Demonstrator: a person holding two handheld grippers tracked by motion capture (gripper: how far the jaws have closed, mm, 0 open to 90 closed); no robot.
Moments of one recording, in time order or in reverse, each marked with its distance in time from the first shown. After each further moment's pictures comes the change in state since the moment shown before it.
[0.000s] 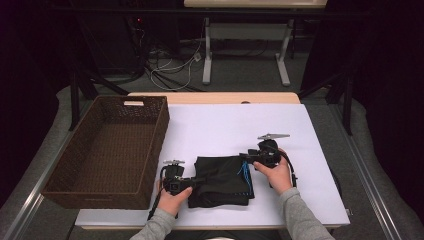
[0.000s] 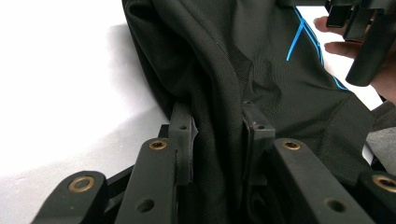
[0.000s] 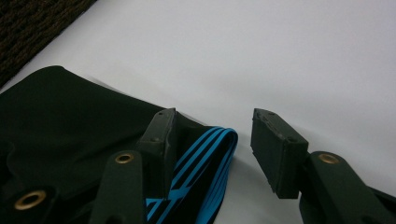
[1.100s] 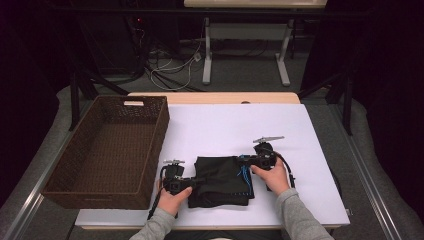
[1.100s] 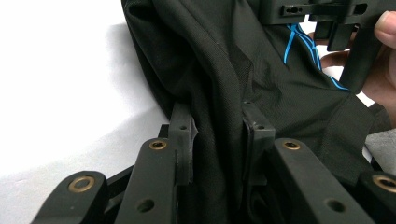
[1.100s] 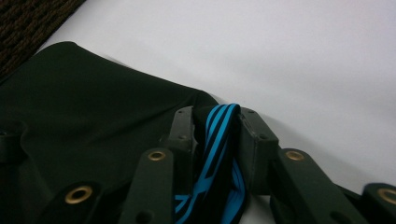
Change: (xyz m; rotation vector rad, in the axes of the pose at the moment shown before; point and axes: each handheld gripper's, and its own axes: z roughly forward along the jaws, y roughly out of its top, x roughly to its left) left arm 0.001 0.001 0.000 0.010 -0.010 0.001; right arm 0.002 -0.009 0.013 0.067 0.082 0.017
